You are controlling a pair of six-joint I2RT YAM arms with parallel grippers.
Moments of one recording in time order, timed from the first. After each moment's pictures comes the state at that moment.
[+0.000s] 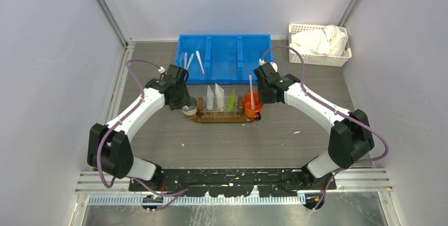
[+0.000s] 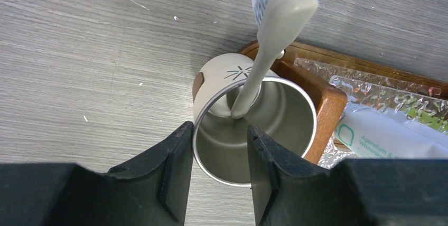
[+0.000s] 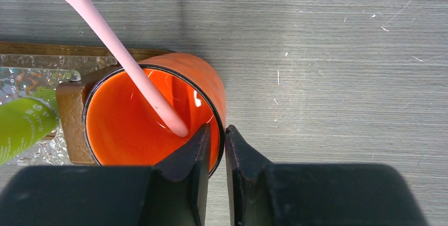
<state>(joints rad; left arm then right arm) -0.38 1.42 1.09 -0.76 -0.15 -0.63 0.57 1.52 1.18 -0.70 0.25 0.47</state>
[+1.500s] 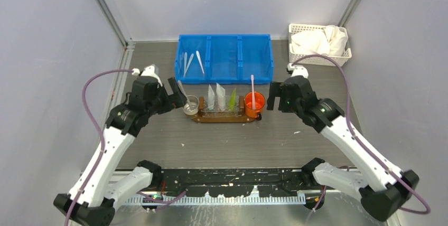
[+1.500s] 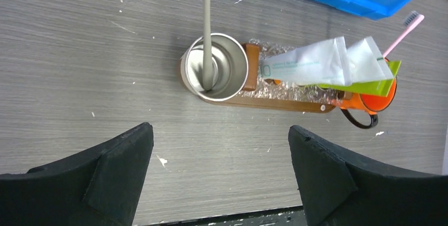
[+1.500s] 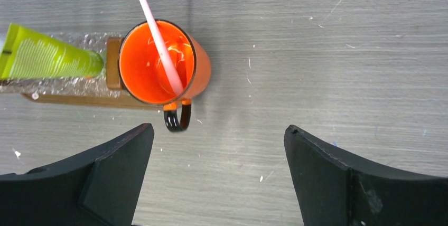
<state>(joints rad) -0.38 0.93 1.08 -0.82 -0.10 -0.59 0.57 1.04 1.03 -0.75 0.31 0.47</state>
